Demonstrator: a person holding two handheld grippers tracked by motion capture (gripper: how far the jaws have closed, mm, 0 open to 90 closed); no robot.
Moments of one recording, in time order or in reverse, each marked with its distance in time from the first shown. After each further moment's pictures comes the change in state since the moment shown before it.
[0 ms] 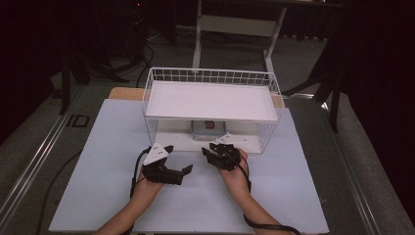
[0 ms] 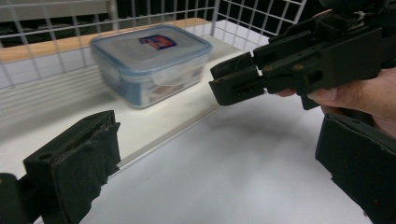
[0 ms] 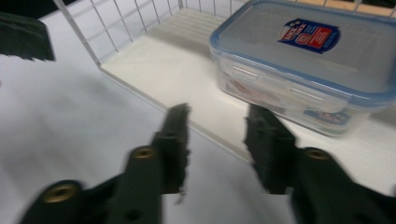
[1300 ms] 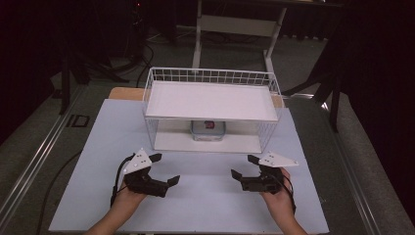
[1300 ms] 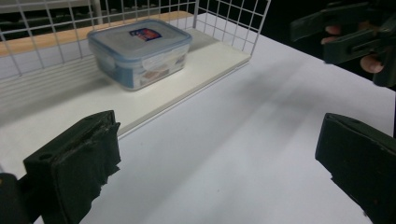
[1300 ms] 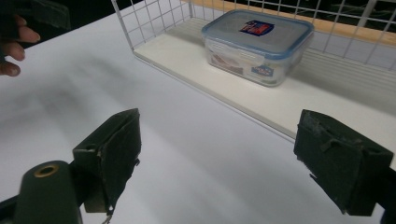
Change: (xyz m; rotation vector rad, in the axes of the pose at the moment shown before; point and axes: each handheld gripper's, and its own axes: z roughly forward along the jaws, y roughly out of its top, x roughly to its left) left arm -0.001 -0.004 -0.054 0.037 -0.039 0.004; right arm -0.034 -0.040 -0.118 -0.080 0.079 -0.041
